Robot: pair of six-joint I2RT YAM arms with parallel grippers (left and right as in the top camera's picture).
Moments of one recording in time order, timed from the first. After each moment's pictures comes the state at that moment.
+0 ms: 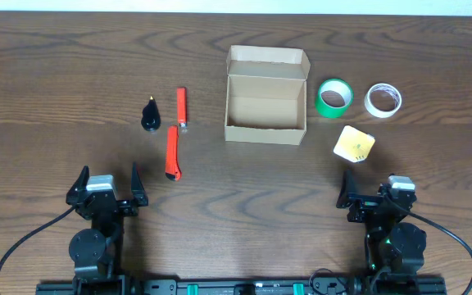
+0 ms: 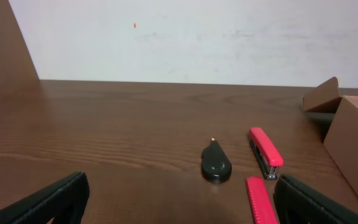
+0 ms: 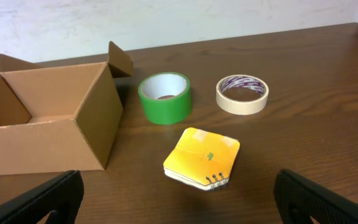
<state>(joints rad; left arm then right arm) 0.06 0.01 0.02 -0.10 -0.01 0.01 -0.01 0.01 0.11 -0.34 0.02 0.14</state>
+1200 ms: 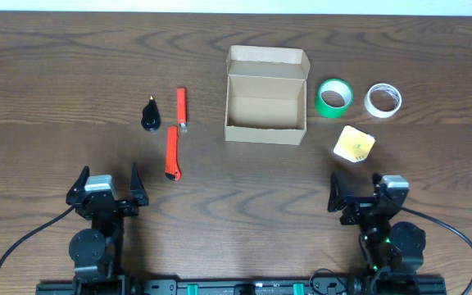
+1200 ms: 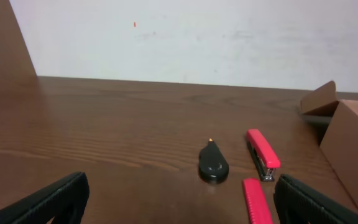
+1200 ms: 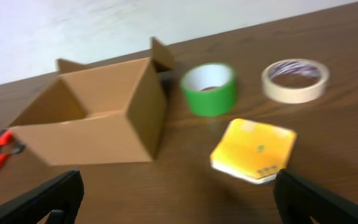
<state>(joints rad) 0.06 0.01 0.02 -0.10 0.00 -0.03 -0.01 0.03 0.11 -0.34 -0.16 0.26</state>
